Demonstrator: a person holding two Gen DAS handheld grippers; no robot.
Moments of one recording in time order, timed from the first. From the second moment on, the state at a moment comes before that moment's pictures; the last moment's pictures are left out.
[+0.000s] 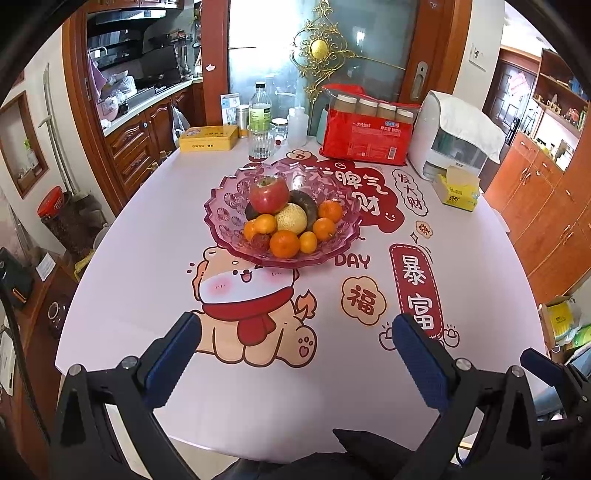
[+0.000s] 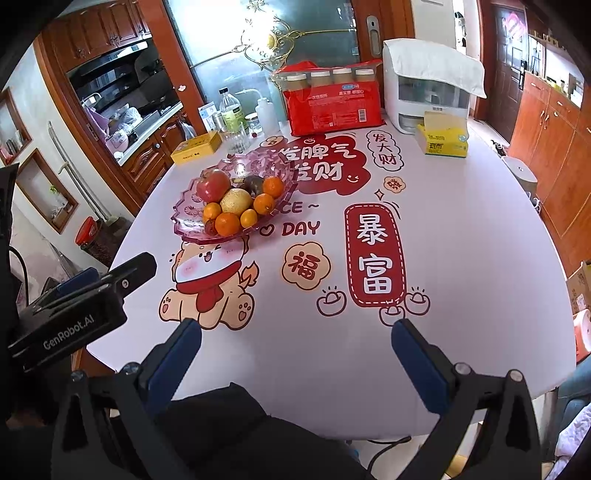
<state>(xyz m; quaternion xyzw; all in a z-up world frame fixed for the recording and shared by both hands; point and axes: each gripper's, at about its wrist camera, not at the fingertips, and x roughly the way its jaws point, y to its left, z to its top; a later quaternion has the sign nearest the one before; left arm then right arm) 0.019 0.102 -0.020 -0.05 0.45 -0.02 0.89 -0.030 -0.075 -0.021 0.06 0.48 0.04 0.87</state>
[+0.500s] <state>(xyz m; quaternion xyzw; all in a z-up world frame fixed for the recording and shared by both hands) 0.018 0.099 -0.022 -0.05 0.45 -0.01 0.89 -0.026 -0.079 -0.024 0.06 0.48 0.03 0.87</state>
